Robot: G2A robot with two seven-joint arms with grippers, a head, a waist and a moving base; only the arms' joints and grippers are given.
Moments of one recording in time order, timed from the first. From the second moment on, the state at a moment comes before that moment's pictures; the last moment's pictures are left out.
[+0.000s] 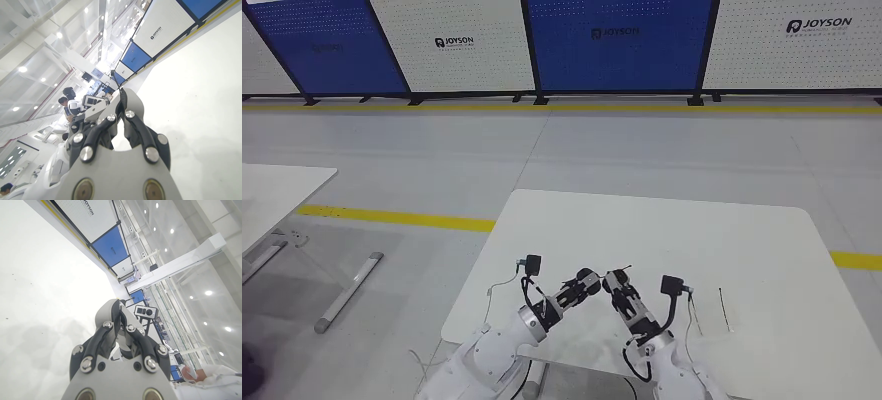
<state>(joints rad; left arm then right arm) 1.63 -1.13 -1.19 -1.74 0.00 -0.29 -0.22 -1.50 -1.43 1.00 -1.52 -0.47 -0.31 -0.01</state>
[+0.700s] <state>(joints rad) 1.63 -1.13 -1.18 -1.74 -0.01 -0.29 -0.22 -1.53 -1.43 1.00 -1.55 -0.54 -0.29 -0.07</state>
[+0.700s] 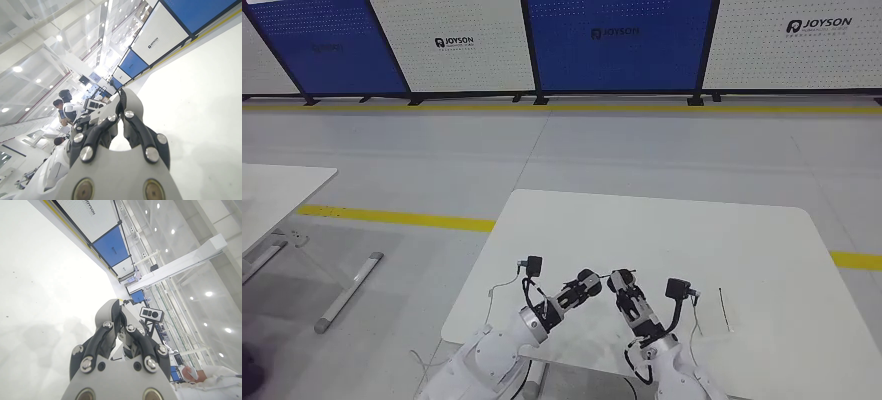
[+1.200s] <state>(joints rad) 1.64 -1.13 -1.19 -1.75 0.00 -0.29 -0.22 -1.51 -1.42 1.00 -1.55 -0.54 -0.29 -0.01</state>
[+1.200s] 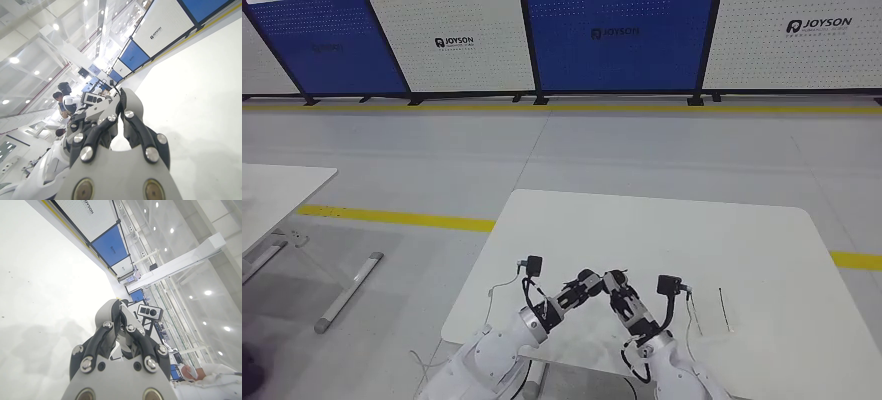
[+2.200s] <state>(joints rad) 1.64 -1.13 -1.19 -1.75 -0.02 -0.28 -0.18 -1.52 -1.42 1.01 -1.55 -0.61 -0.21 -0.11</state>
